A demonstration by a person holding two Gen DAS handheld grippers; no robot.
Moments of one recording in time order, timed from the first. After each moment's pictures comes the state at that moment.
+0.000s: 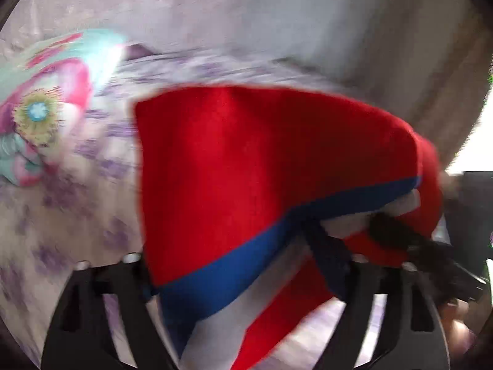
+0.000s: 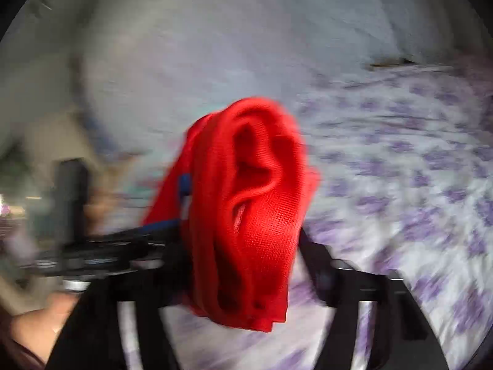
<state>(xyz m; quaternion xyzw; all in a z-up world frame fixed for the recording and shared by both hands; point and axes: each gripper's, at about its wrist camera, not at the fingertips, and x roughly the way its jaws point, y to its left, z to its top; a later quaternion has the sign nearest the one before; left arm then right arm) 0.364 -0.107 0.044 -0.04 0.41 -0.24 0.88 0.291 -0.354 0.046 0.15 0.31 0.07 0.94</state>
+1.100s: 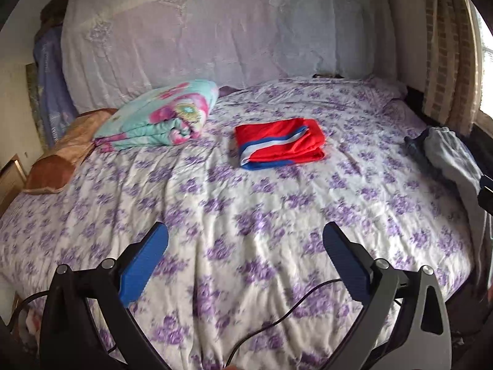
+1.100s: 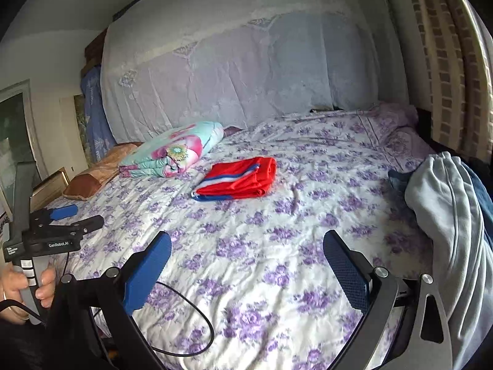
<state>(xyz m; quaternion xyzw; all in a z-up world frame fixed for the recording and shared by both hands) -0.008 -0.030 0.097 0.07 0.29 -0.09 0.95 -0.096 -0.324 0.089 0.07 0.21 0.02 0.98</state>
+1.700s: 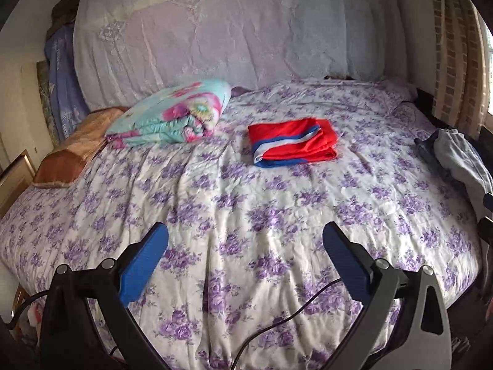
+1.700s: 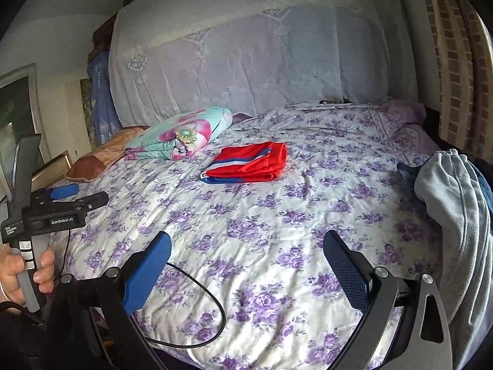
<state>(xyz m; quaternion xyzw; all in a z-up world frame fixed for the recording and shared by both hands) -0.018 -0.020 0.092 0.07 0.28 -0.07 0.96 -0.098 -0.298 0.070 0.05 0.23 0.03 0.97</state>
